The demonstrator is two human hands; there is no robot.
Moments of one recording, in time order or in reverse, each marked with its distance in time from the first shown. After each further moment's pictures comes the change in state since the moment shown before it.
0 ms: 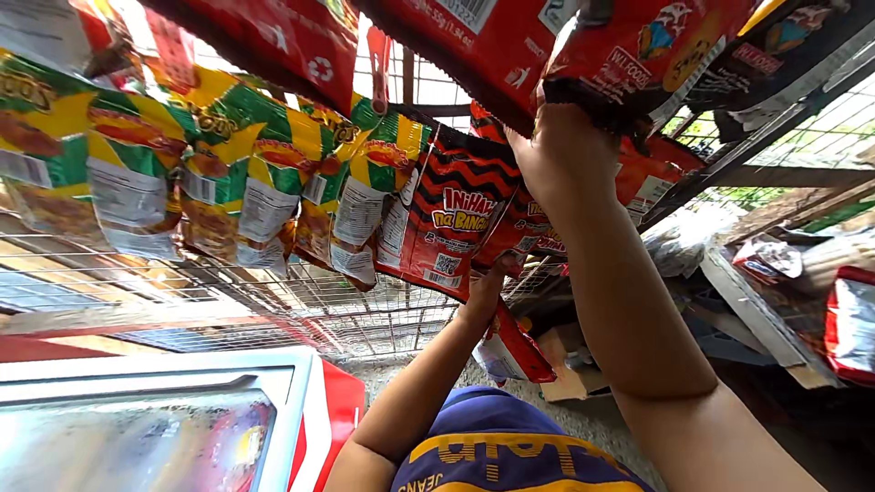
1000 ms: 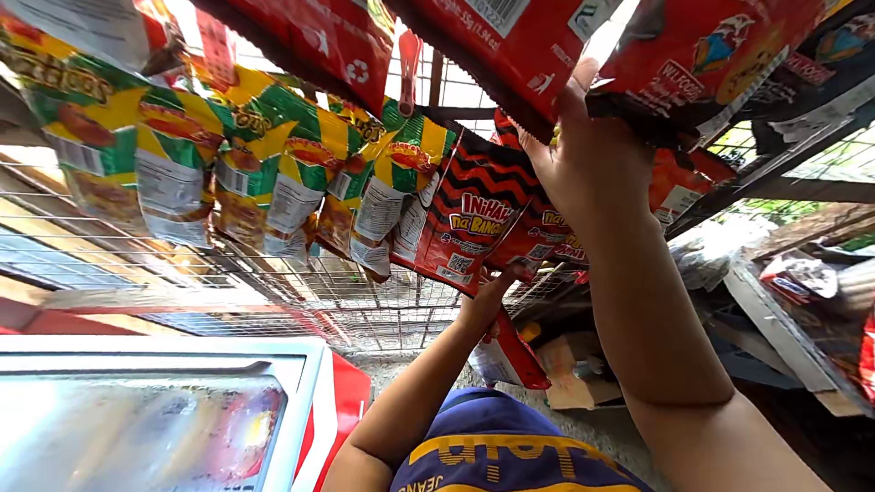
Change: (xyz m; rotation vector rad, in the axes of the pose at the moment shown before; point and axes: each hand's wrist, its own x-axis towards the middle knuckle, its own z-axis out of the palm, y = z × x) left_hand -0.002 0.007 -0.021 0.192 0.028 -0.092; right_hand -0.004 0.008 0.005 -0.042 0.148 -0.180
